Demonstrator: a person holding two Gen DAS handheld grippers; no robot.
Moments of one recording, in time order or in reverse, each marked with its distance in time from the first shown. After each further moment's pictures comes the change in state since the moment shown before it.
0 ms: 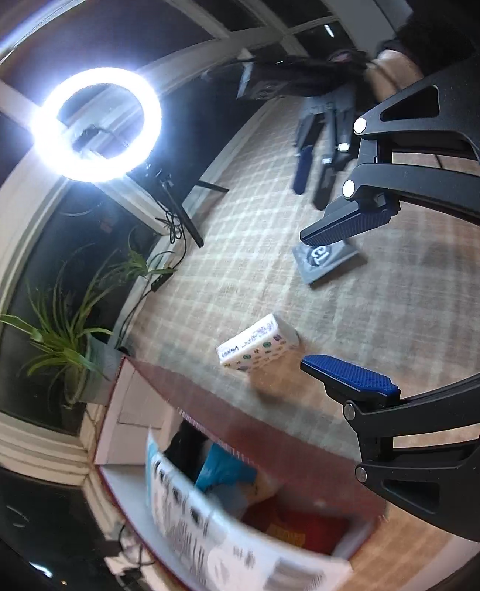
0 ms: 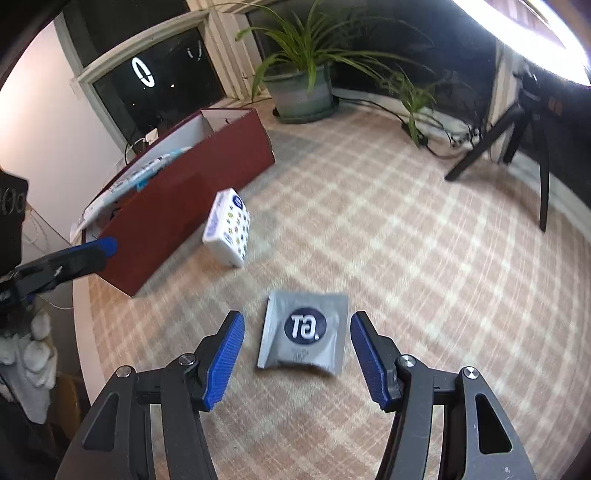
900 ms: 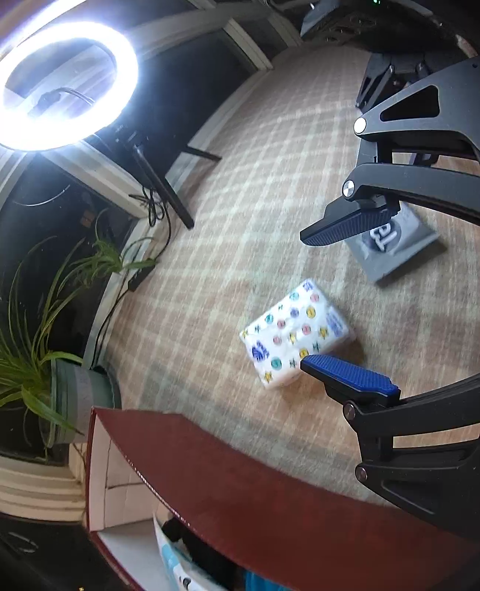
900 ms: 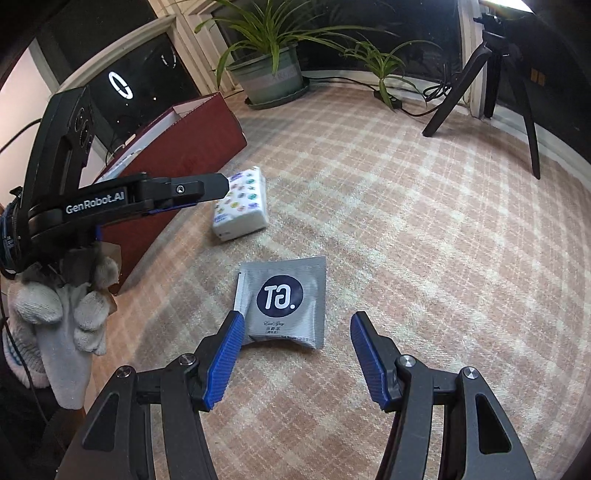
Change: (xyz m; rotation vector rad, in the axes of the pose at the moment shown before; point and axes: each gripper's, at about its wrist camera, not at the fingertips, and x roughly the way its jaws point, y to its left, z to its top) left arm 0.103 -0.019 0.029 0.064 0.064 0.087; right arm 0.014 -0.022 -0.028 0.108 0.009 0.001
